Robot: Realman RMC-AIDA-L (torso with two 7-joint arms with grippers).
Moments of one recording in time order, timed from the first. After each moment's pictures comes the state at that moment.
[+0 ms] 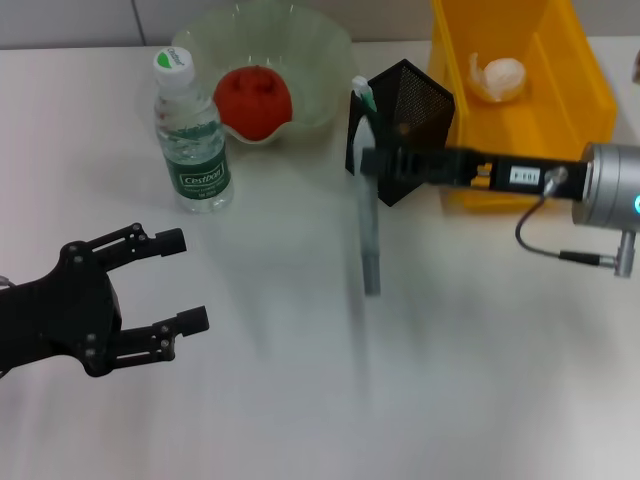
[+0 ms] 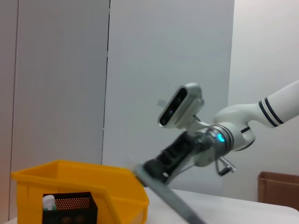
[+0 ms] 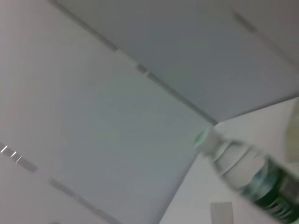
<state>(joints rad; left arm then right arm) -0.36 -2.00 0.58 0.46 1.93 1.89 -0.91 0.65 2.04 -0.88 -0.37 -1.66 -1.54 1.91</state>
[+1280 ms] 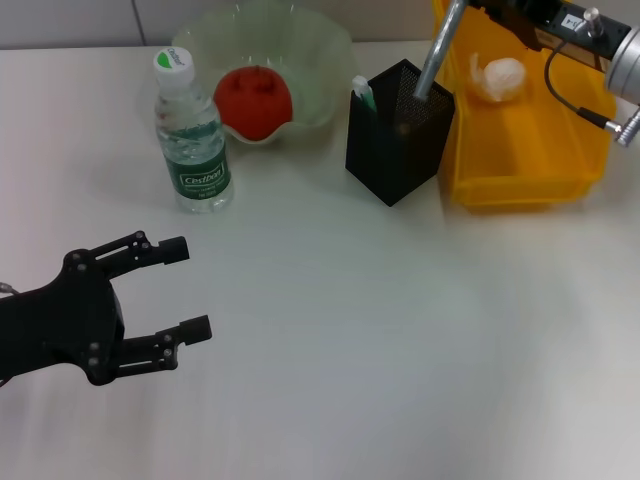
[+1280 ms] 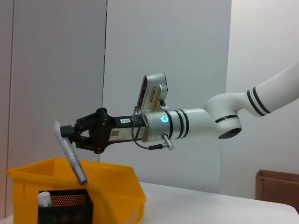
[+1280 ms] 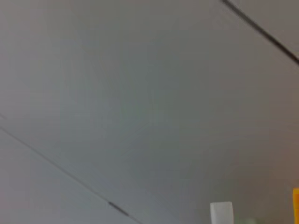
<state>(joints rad) -0.35 -2.00 0.59 0.46 1.93 1.89 -0.89 0.74 2.04 -0.60 -0.37 -1.61 -1.10 1.93</state>
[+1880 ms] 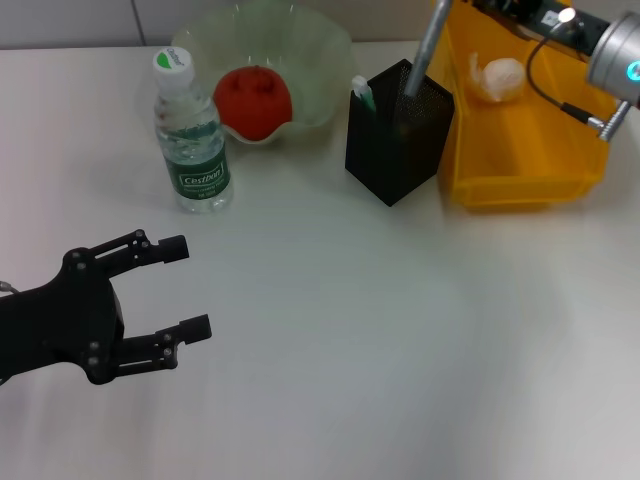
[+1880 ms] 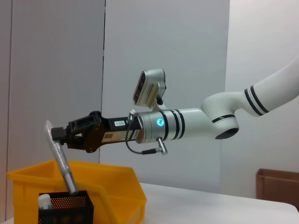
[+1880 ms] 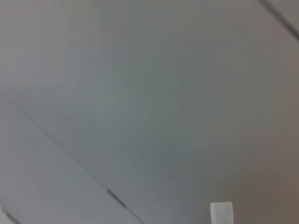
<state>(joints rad) -0.35 -2.00 0.59 0.46 1.93 1.89 -0.88 0.76 2.07 -0.61 -0.38 -1.60 -1.09 1.70</state>
